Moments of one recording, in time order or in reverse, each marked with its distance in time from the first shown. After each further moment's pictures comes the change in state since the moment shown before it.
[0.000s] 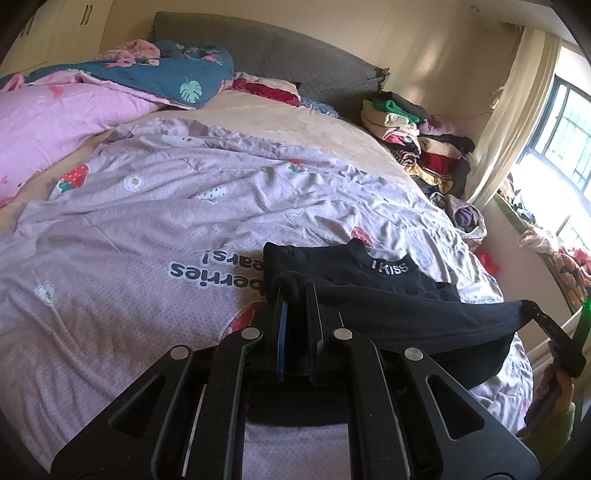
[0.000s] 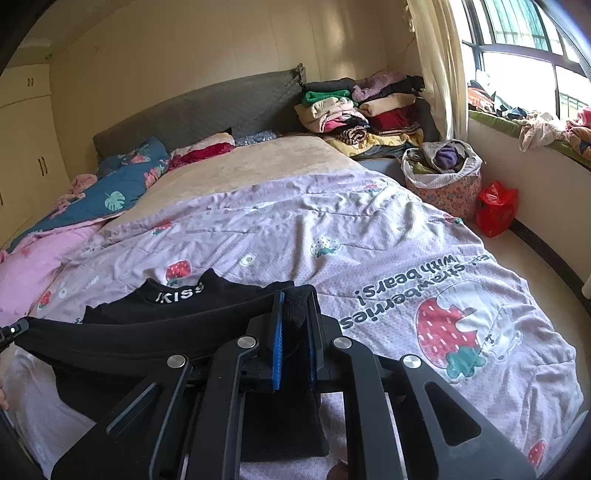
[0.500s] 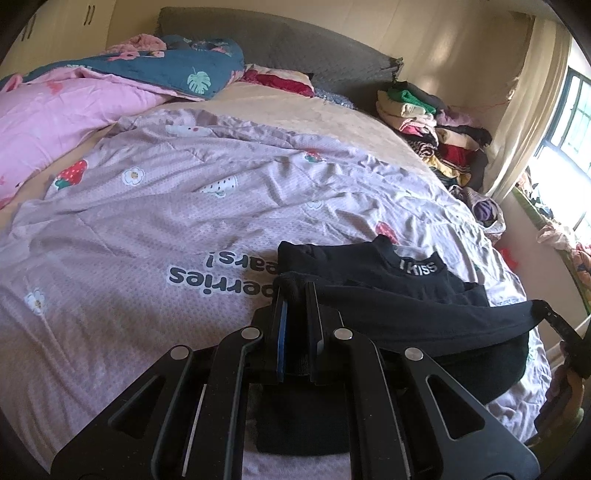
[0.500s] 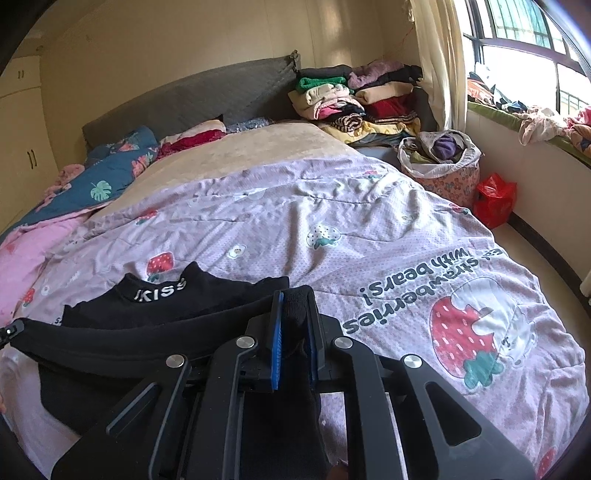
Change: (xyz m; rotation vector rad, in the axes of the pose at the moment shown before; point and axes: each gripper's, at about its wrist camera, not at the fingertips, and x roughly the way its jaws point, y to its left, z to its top) left arm 0.043 0.006 0.005 0.004 0.032 0.069; right arm 0.048 0.005 0.001 -0.003 0.045 -0.034
